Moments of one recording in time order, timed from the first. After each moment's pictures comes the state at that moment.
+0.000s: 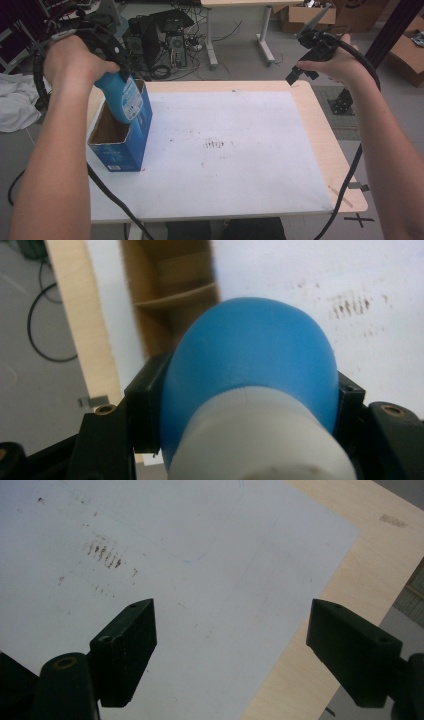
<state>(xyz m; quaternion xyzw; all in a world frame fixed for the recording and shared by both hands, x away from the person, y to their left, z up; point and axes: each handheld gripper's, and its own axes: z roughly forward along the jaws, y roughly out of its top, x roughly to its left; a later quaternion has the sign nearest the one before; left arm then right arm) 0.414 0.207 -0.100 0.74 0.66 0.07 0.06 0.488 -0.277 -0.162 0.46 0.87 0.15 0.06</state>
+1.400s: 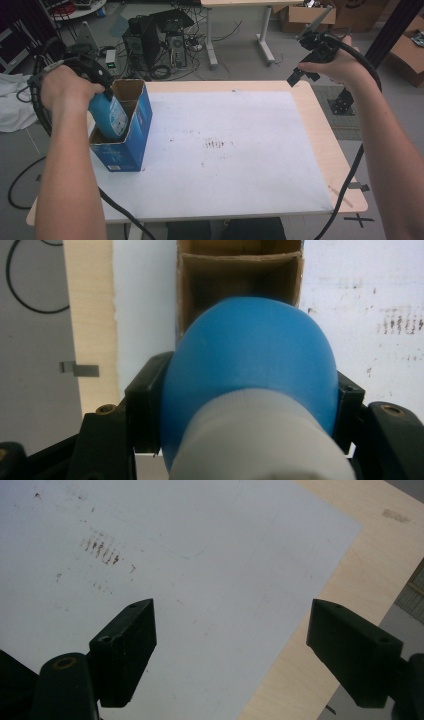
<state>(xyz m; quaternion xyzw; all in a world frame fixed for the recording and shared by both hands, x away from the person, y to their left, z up) 0.418 0.255 -0.170 0.68 0.73 0.04 0.05 0.488 -0.283 -0.166 0.46 0.88 0.15 0.06</state>
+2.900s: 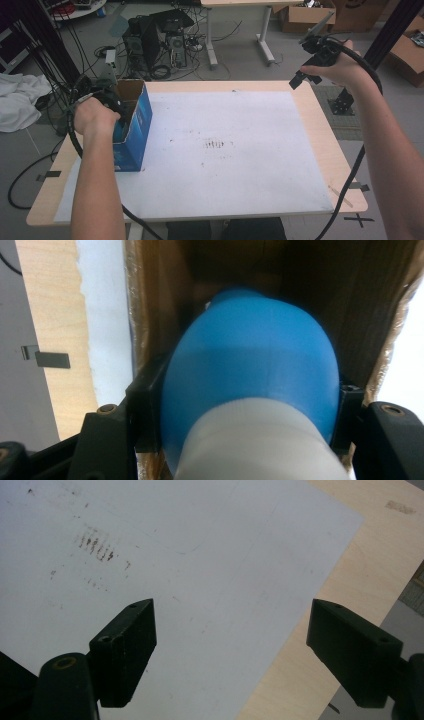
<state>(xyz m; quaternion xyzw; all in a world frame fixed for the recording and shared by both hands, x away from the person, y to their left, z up) 0.431 0.248 -0.263 0.67 0.74 0.02 -0.01 0.491 -0.292 -0.177 0.46 0.87 0.15 0.05</state>
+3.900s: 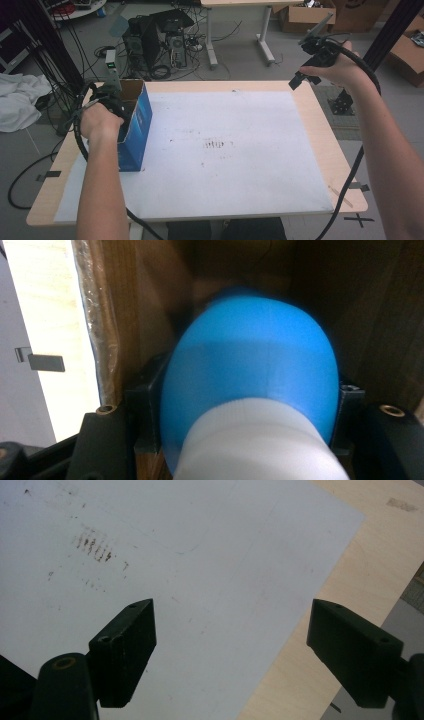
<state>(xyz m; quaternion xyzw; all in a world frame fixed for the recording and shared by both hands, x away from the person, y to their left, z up) 0.436 0.245 -0.284 0.67 0.74 0.01 -0.03 0.493 -0.292 -0.181 0.47 0.87 0.15 0.05</state>
